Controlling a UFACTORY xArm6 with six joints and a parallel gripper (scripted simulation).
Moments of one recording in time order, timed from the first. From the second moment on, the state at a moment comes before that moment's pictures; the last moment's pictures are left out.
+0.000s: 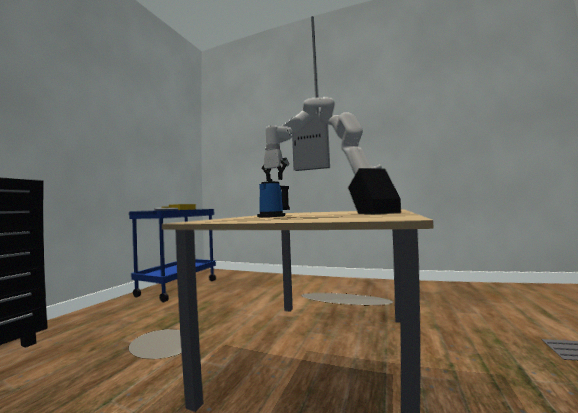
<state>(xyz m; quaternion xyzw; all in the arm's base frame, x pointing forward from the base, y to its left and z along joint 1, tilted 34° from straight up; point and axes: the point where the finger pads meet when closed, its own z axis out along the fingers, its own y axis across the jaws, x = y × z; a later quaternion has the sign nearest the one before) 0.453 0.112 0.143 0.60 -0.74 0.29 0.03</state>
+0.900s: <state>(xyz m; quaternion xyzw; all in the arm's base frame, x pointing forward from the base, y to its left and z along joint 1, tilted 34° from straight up) 0.448 0.119 0.155 0.60 -0.74 0.29 0.03</state>
